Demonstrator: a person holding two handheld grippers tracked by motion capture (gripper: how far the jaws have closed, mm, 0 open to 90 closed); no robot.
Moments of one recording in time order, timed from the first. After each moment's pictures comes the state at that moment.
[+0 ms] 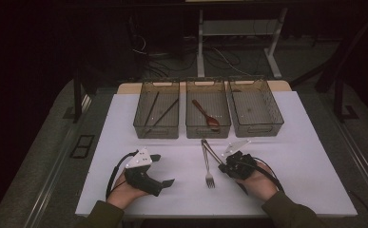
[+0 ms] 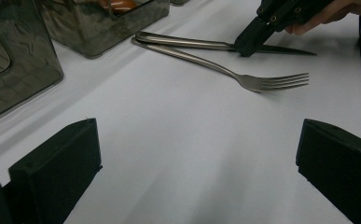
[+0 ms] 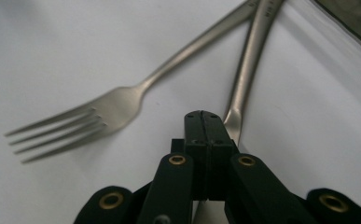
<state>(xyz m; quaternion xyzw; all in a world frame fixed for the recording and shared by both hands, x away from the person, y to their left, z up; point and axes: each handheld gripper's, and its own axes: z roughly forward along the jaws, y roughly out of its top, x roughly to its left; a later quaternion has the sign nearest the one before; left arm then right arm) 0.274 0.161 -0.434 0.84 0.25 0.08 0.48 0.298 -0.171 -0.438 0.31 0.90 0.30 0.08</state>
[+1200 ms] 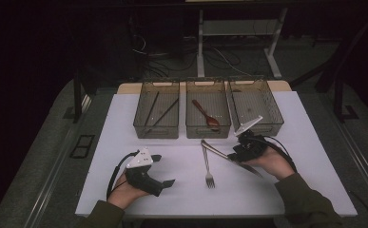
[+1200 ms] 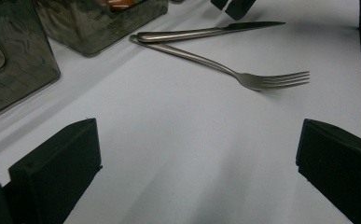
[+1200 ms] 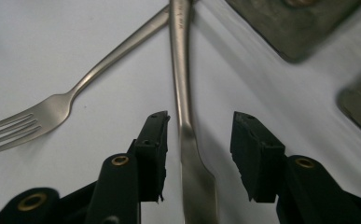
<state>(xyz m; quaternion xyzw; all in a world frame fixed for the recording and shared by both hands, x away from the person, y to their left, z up) 0.275 0.159 -0.436 0.84 0.25 0.08 0.48 0.351 -0.207 -0.416 0.34 0.90 0.27 0.04</state>
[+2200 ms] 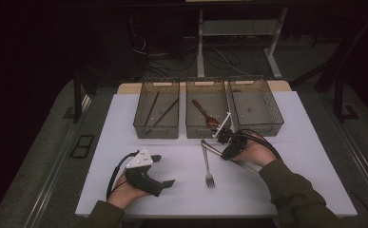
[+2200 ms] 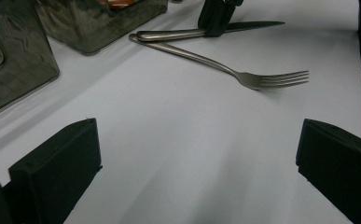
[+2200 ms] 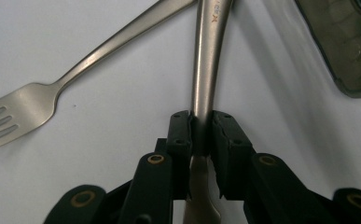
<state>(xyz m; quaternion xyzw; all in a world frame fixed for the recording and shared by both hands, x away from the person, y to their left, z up) 0.275 0.160 -0.436 0.84 0.25 0.08 0.48 0.380 -0.156 -0.421 0.26 0.96 0.13 0.02</state>
